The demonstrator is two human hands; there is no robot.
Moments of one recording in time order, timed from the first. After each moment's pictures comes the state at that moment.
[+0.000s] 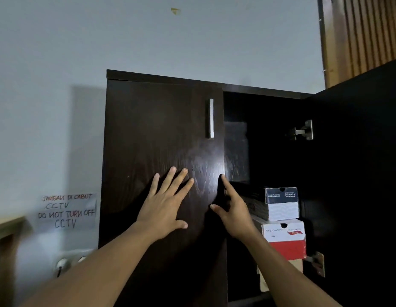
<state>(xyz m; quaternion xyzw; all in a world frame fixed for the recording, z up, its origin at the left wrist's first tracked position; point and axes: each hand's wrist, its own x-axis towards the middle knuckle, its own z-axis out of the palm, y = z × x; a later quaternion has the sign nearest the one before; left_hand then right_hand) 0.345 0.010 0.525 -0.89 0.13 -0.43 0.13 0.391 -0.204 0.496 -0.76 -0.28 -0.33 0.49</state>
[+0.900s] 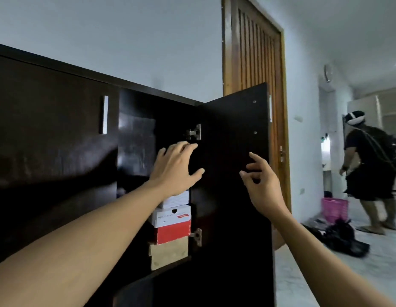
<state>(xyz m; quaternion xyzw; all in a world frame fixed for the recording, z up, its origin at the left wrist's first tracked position) 0.291 -0.253 0.596 -0.79 0.34 -0.50 -0.12 0.196 -0.472 0.542 -0.74 -0.04 -0.52 0.42</state>
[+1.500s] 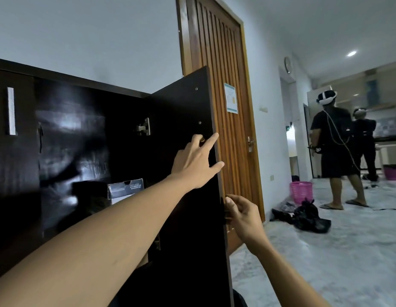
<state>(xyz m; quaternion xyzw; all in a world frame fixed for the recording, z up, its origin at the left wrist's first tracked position) 0.274 -0.446 0.593 -0.77 0.42 -0.44 -0.17 0.189 -0.567 0.451 -0.67 -0.01 -0.39 0.63</state>
